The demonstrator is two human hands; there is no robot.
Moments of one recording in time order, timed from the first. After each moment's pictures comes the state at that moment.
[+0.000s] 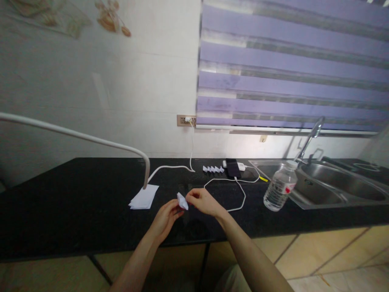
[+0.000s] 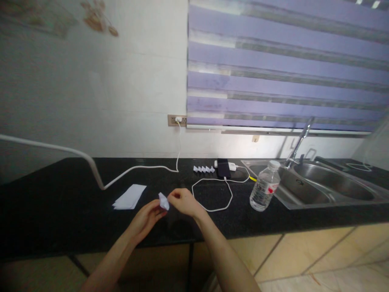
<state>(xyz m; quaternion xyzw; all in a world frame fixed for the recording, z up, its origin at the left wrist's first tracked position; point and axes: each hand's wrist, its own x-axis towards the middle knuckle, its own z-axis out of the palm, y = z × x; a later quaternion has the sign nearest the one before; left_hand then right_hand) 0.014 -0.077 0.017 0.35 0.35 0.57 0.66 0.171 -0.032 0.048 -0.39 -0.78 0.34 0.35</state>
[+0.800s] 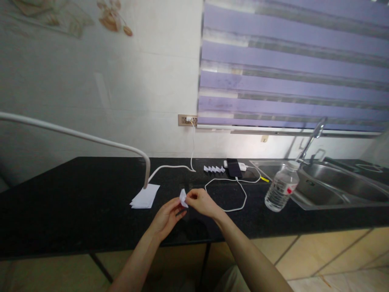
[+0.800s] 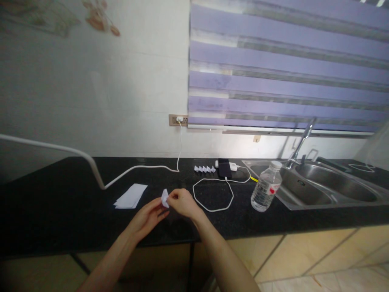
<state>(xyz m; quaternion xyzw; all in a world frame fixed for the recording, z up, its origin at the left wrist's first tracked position) 0.012 -0.074 0.019 0.30 0.32 0.55 0.71 0.164 -0.035 0.047 -0.41 -0.77 0.33 0.36</state>
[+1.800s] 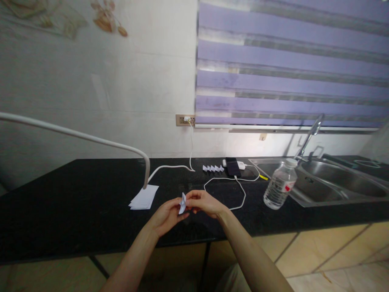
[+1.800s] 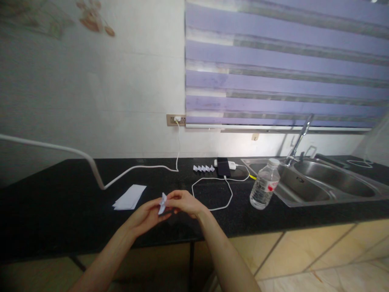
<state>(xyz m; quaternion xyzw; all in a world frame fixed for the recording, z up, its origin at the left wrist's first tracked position) 0.010 -0.071 0.036 0.33 0.30 0.46 0.77 0.177 -0.043 0.055 -0.31 -0.62 0.65 0.32</state>
